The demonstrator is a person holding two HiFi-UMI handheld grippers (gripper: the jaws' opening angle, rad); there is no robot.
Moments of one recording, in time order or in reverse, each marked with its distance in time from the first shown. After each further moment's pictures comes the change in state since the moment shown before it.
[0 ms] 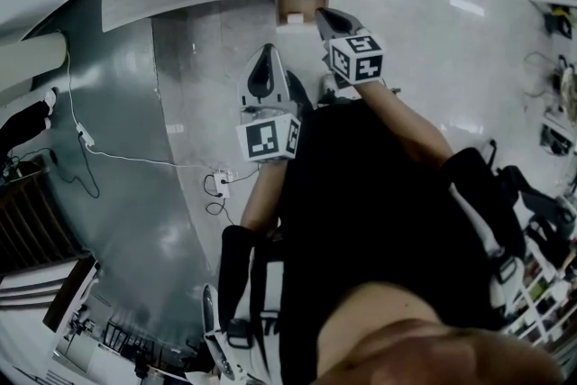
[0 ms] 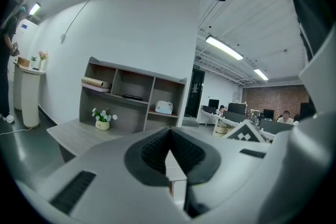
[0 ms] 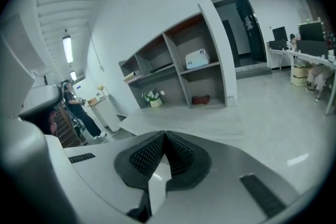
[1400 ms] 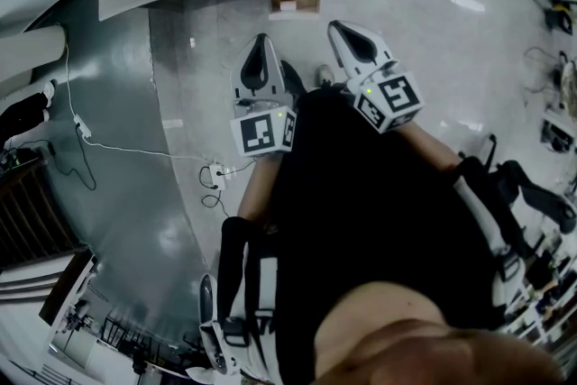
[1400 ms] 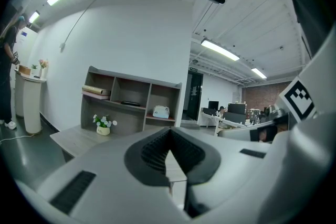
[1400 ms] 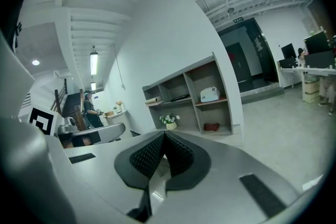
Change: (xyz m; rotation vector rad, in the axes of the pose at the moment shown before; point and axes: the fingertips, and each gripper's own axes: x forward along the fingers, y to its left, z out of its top) left arm -0.033 -0.033 0.010 0.043 -0.051 0.013; right arm -0.163 0.059 0.047 -0.131 -0.282 0.157
